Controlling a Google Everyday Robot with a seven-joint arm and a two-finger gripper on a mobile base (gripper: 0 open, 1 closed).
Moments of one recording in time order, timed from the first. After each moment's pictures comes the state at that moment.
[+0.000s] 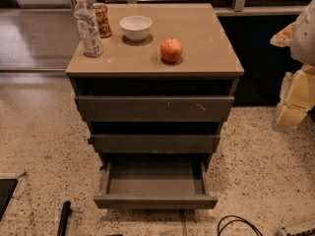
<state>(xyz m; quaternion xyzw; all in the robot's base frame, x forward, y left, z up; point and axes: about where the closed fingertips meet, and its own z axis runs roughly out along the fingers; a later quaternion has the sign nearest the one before) 0.438 -0.217 0.977 -0.60 0.78 -0.03 0.16</state>
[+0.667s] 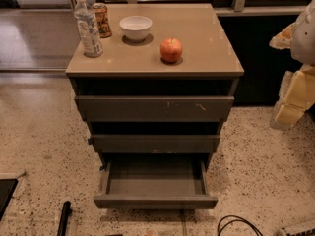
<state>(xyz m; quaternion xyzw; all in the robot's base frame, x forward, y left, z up) 0.438 -0.216 0.977 -0.60 0.78 -0.04 0.16</state>
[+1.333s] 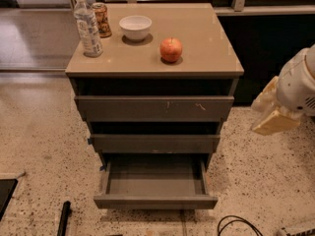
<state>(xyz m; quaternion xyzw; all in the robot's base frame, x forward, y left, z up) 0.428 -0.213 0.904 -0.59 0.78 0.00 0.18</state>
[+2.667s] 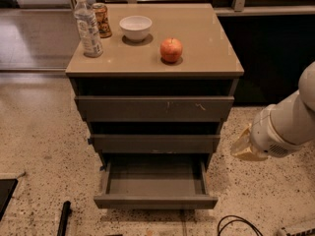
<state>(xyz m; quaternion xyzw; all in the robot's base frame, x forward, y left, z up) 0.423 -0.201 0.785 -0.58 0.79 0.04 0.18</state>
